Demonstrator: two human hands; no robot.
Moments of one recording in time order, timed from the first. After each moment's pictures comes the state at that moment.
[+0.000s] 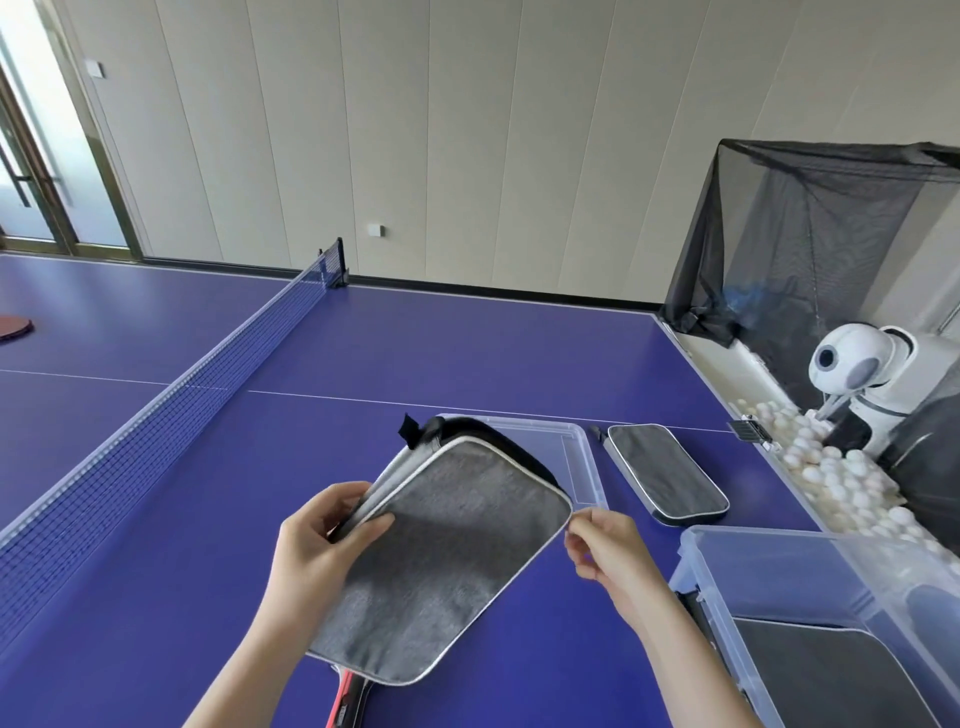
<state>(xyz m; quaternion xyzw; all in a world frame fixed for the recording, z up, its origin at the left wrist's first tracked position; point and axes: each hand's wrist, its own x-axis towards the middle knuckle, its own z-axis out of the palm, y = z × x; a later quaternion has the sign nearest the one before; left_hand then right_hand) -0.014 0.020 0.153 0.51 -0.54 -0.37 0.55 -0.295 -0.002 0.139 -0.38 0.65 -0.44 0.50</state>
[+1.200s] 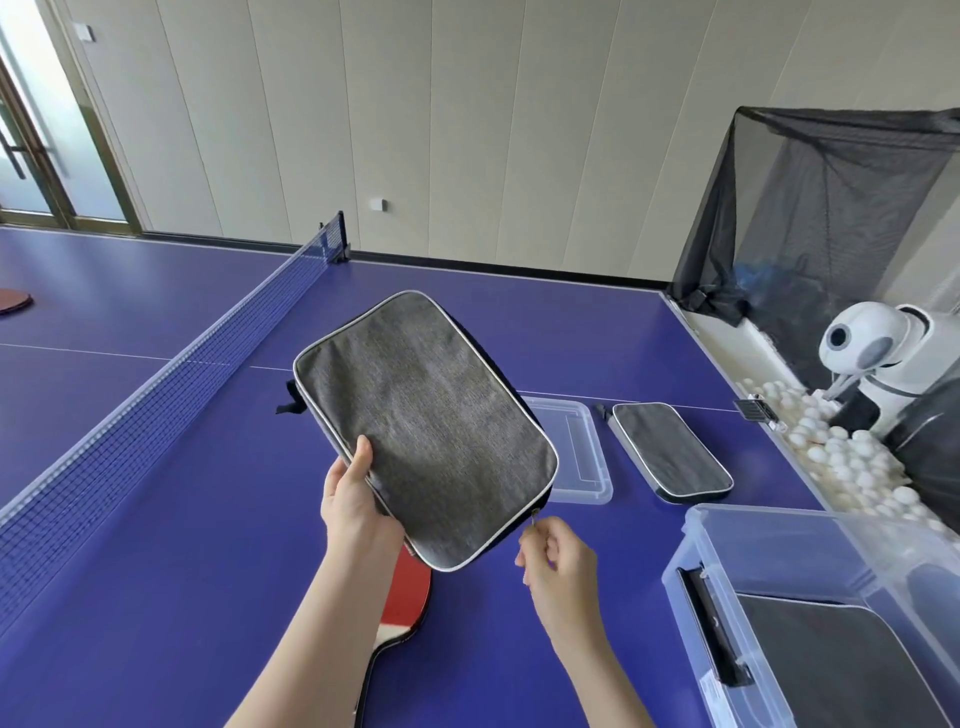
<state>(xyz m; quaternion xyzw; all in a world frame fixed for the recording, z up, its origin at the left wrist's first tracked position) -0.057 -0.035 0.138 0.41 -0.03 -0.58 0.70 -0.233 0.032 0.104 -0.49 0.64 -0.48 0.33</state>
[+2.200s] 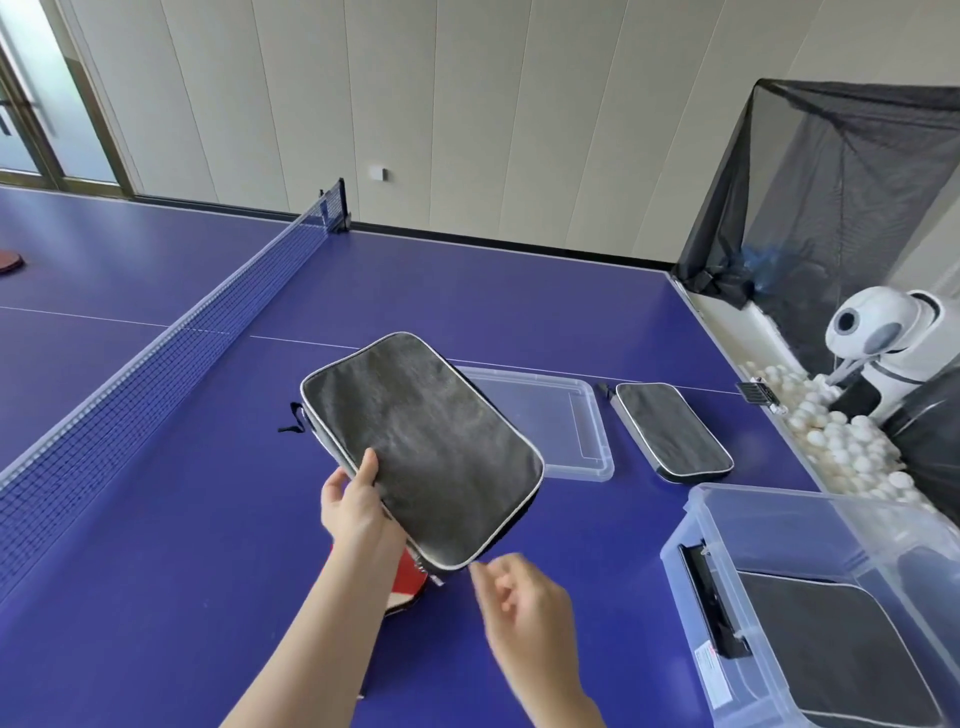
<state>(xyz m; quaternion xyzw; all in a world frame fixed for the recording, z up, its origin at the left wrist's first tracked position) -0.054 -0.024 0.109 0.52 0.03 -0.52 0.68 -0.204 0.071 0.050 -0.64 0.65 -0.39 0.14</state>
